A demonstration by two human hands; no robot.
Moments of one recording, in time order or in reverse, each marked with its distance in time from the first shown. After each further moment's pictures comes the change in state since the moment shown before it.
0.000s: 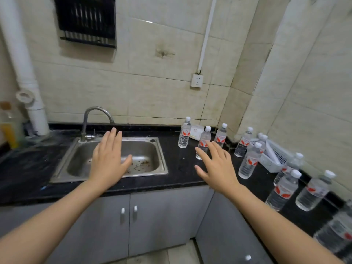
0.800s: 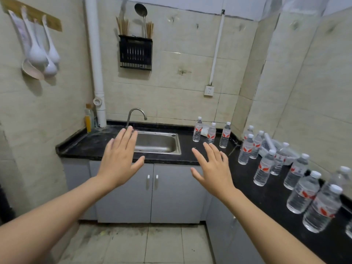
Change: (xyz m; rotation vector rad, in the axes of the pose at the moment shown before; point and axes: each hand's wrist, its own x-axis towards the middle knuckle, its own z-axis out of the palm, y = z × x) left_hand -0.304 0.109 -0.153 0.266 0.186 0.104; right_hand -0.232 -0.042 -0.197 0.124 0.150 -0.100
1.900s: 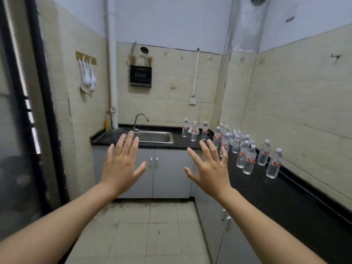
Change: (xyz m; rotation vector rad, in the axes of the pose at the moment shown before) left_hand -0.389 0.132 -0.310 0.029 0.098 0.067; right_hand -0.331 -0.117 -0.388 -0.087 0.124 0.012
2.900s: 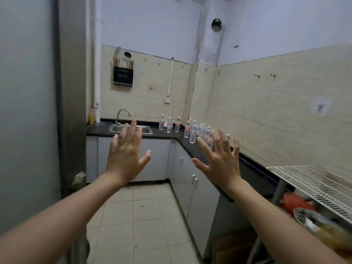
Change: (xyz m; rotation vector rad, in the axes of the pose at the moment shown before) left_hand -0.238 0.001 -0.259 -0.305 0.008 0.065; right_hand -0.176 -0.134 -0.320 -0.271 0.097 0.029
